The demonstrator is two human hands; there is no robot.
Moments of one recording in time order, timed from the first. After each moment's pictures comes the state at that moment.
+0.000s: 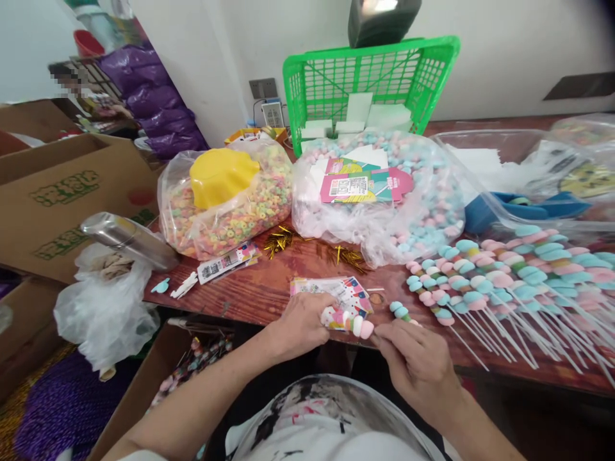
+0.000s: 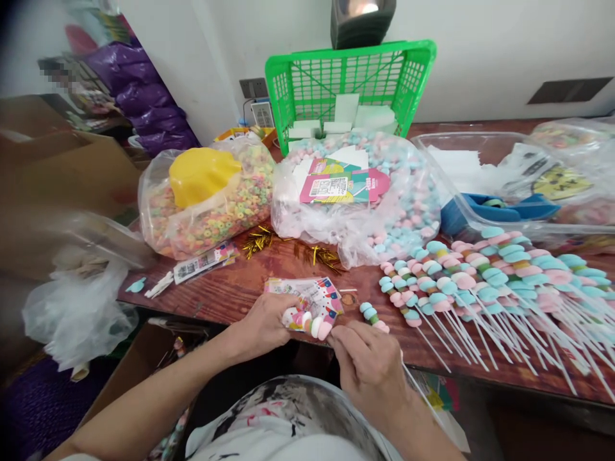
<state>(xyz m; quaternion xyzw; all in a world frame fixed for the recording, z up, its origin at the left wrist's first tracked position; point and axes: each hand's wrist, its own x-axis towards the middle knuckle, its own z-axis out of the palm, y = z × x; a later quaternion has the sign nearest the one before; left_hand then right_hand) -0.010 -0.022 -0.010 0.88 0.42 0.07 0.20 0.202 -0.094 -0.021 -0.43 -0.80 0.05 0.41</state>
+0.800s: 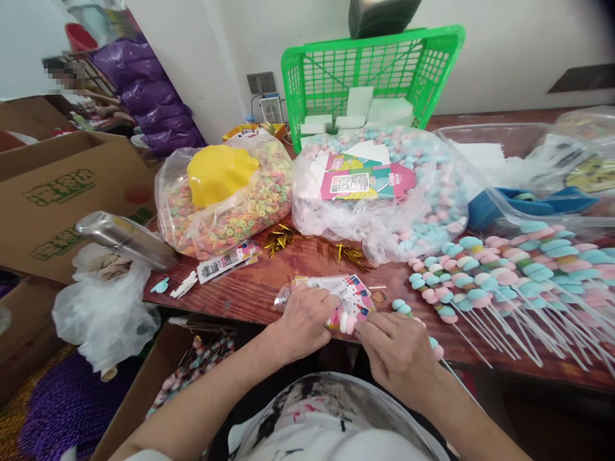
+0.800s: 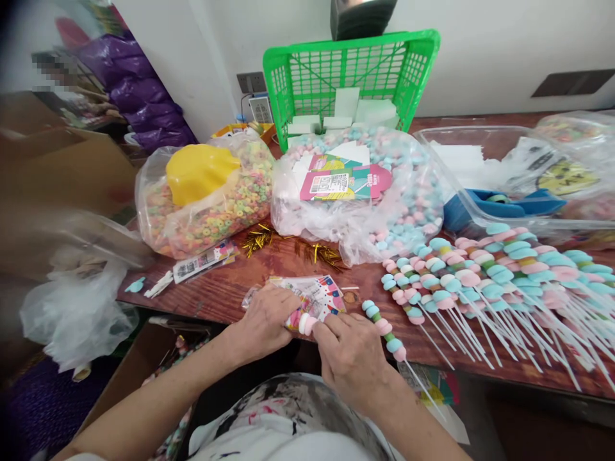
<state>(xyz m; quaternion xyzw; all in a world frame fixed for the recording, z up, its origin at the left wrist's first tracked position) -0.012 -0.025 -0.013 0.92 0.37 0.10 0.04 0.179 -0.078 -0.008 -0.41 -0.85 -0.02 0.31</state>
